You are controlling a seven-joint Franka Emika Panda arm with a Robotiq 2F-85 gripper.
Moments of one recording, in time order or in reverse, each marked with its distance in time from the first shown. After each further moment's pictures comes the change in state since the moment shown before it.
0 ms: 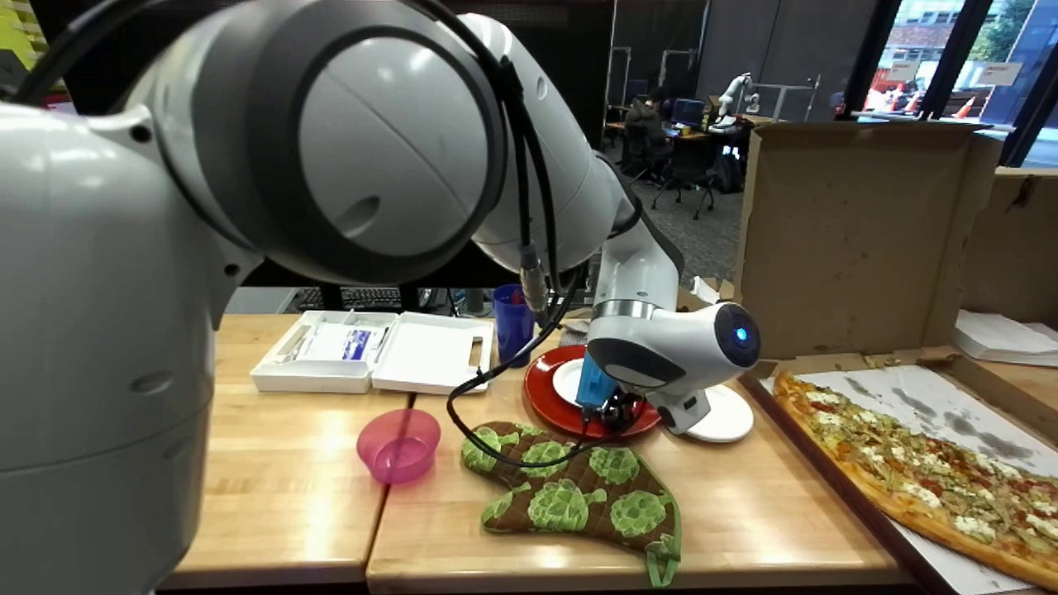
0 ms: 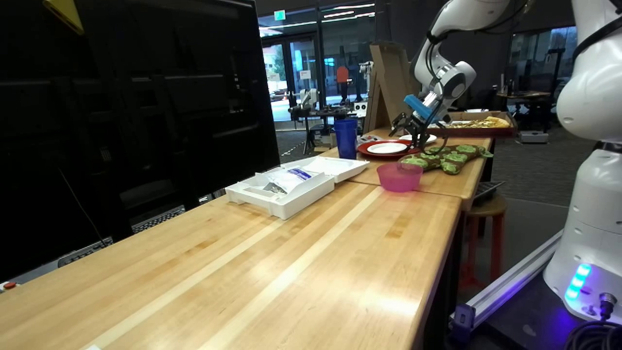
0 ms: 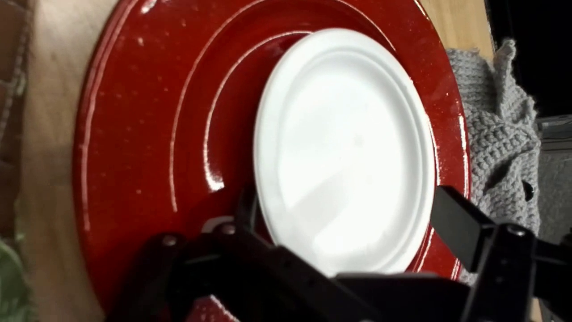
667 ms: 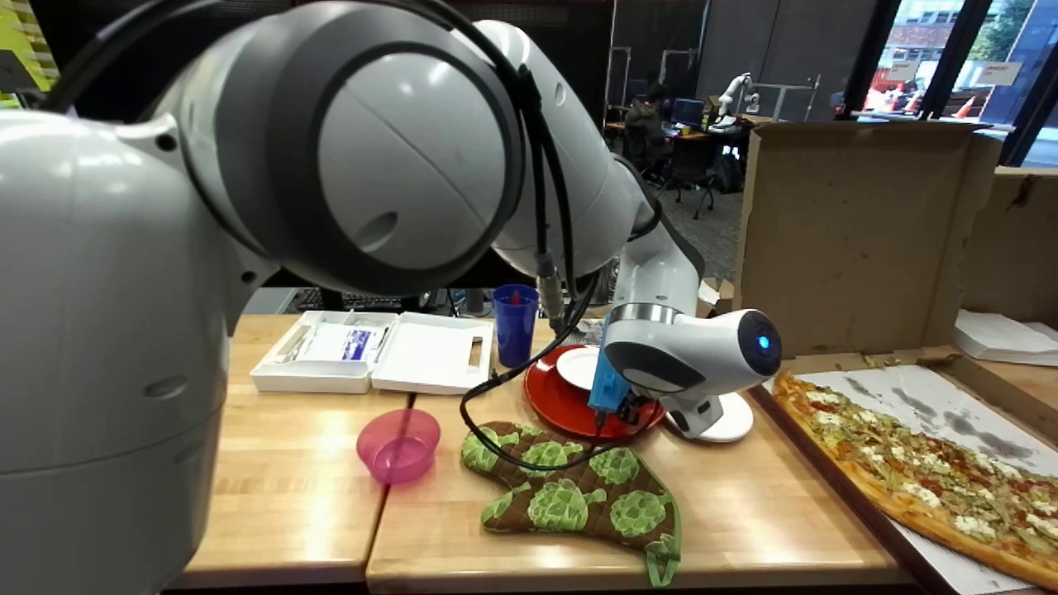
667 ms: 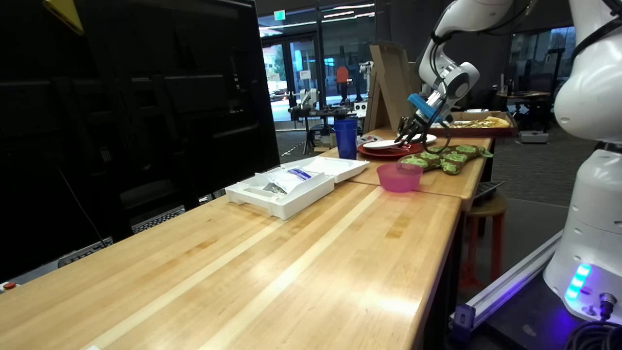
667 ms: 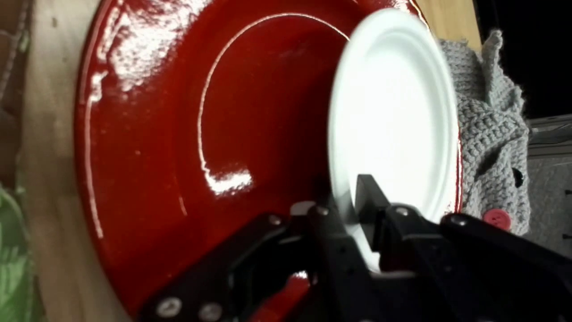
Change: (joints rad) arm -0.036 0.022 -0.003 0.036 0.000 -0.060 -0.019
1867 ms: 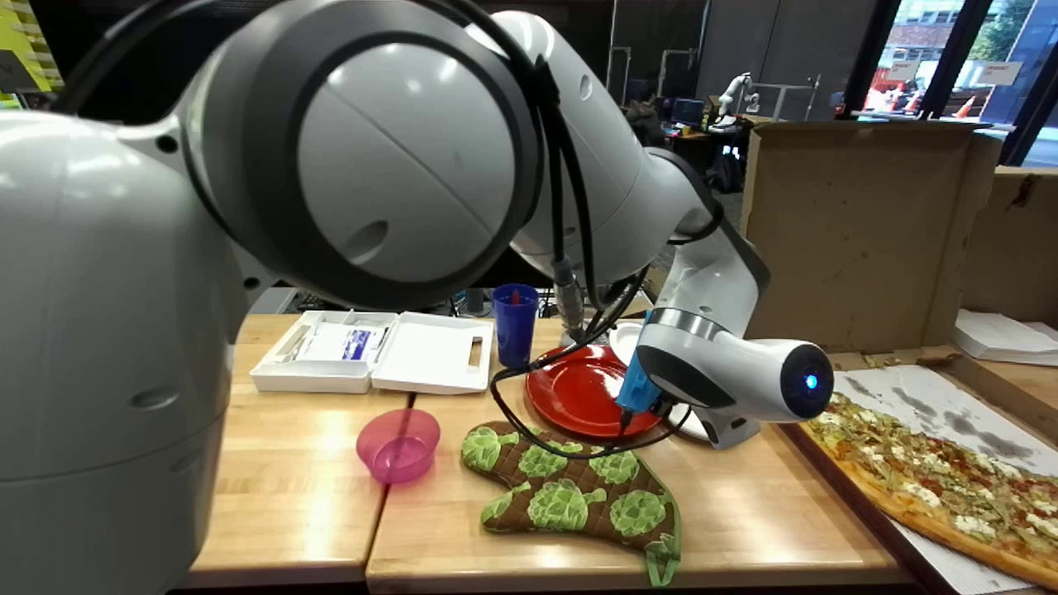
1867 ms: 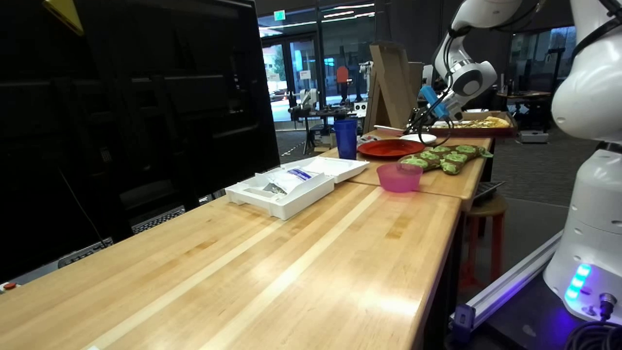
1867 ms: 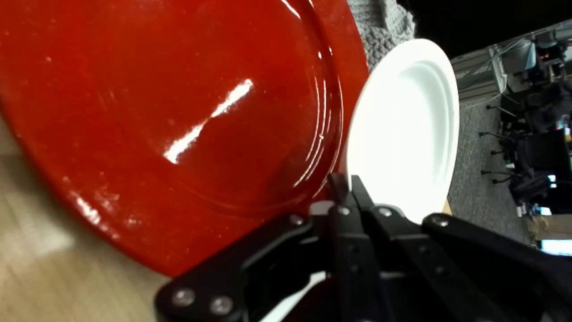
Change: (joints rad) arm -0.045 0.001 -0.046 0.027 0.229 -0.032 -0.091
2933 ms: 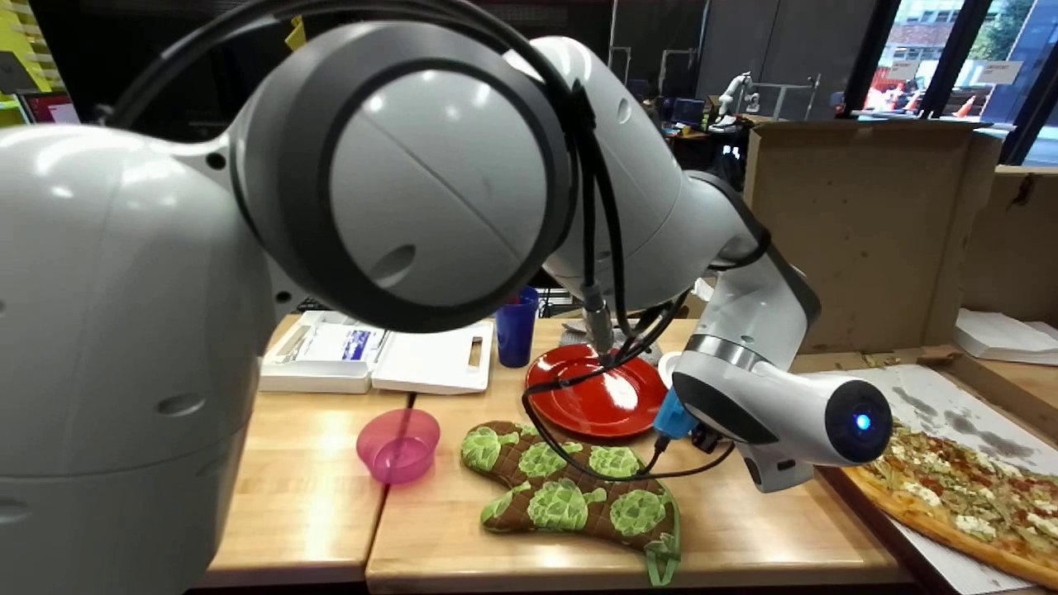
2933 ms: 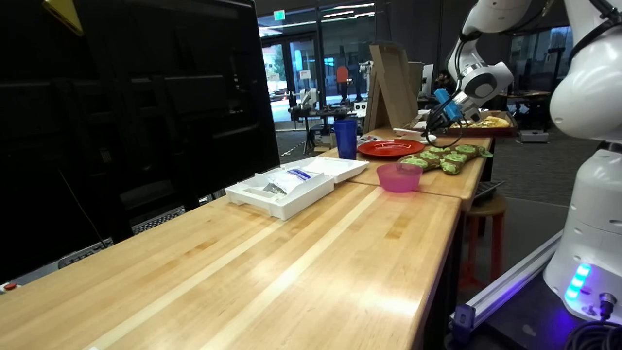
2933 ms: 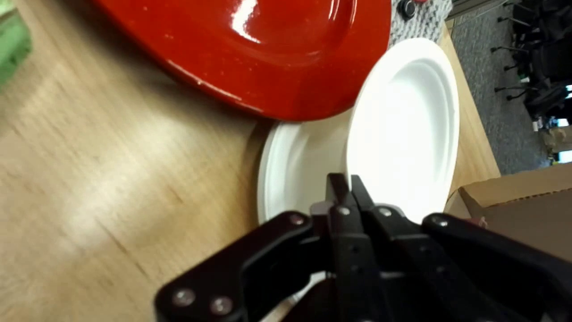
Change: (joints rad) arm -0.036 0.053 -0.061 0.030 0.025 0.068 0.059
